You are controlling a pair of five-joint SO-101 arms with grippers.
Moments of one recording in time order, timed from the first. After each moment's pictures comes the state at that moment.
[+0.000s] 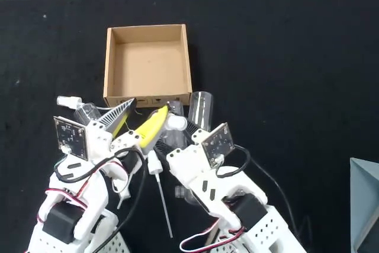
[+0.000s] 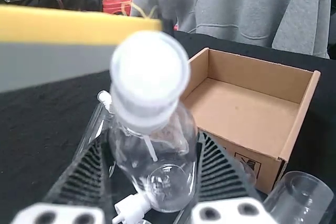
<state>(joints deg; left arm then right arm) 20.0 -104.3 74.8 45.4 11.6 -39.7 -103.1 96.7 28.6 -4.5</state>
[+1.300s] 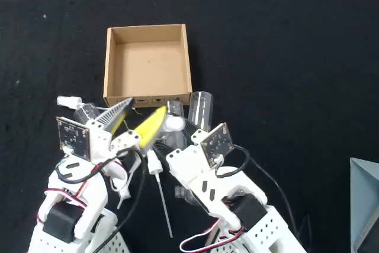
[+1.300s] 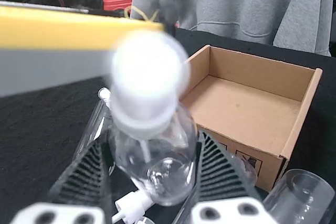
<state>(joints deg) 17.8 -104.3 74.9 45.8 7.9 -39.7 -103.1 96.7 29.1 -4.5</state>
